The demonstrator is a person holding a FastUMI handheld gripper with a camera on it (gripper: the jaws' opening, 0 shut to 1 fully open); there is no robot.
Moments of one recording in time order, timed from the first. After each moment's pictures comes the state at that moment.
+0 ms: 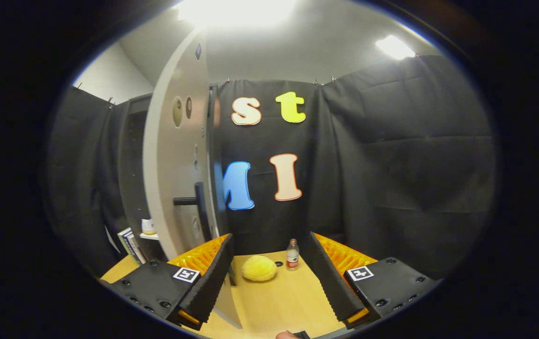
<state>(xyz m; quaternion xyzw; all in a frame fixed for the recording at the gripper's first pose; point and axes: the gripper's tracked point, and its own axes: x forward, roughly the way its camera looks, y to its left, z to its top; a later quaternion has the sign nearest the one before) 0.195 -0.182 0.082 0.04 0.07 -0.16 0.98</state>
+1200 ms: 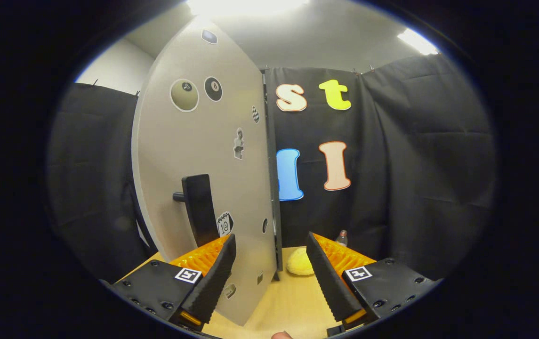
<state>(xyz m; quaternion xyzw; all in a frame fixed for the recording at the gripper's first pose) 0.239 -0.032 0.080 0.07 0.10 -0.03 0.99</state>
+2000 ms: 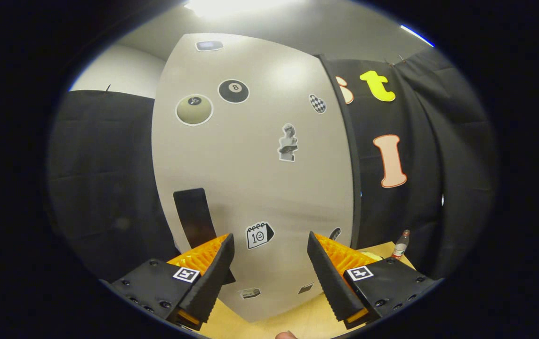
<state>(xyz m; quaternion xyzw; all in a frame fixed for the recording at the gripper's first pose) 0.333 0.105 0.084 0.08 0.09 0.07 0.99</state>
